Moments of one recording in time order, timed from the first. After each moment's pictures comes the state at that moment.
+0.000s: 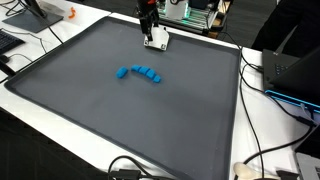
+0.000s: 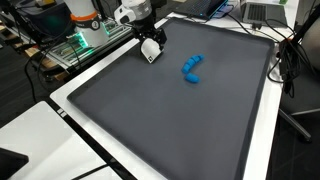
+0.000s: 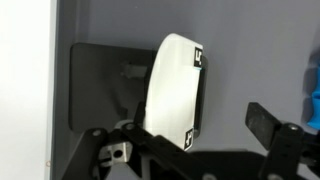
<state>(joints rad) 0.02 -0.03 0.04 -2.71 0.58 2.68 0.94</state>
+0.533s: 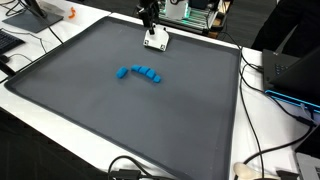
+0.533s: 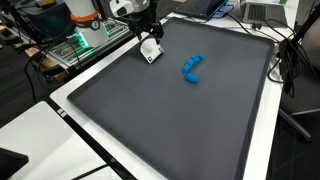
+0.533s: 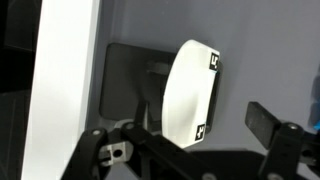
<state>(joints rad) -0.01 -0.13 0.02 -2.70 0.41 2.50 1.02</state>
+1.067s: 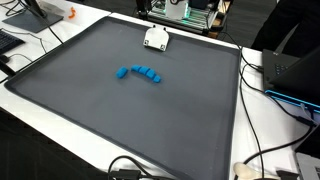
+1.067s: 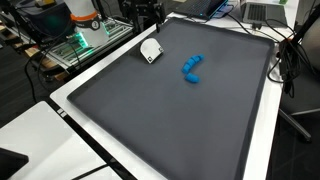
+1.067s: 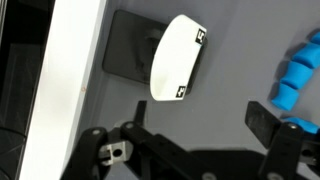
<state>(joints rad) -0.04 -0.24 0.03 -2.61 0.17 2.33 1.09</state>
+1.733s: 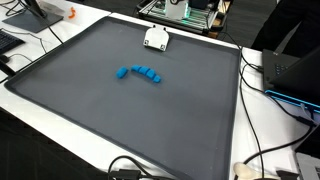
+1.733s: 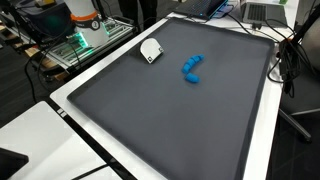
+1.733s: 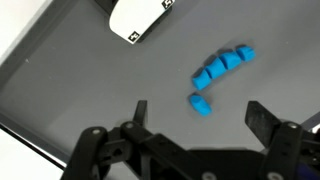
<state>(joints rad) -0.02 -0.21 0.08 -2.30 0.02 2.16 0.75</state>
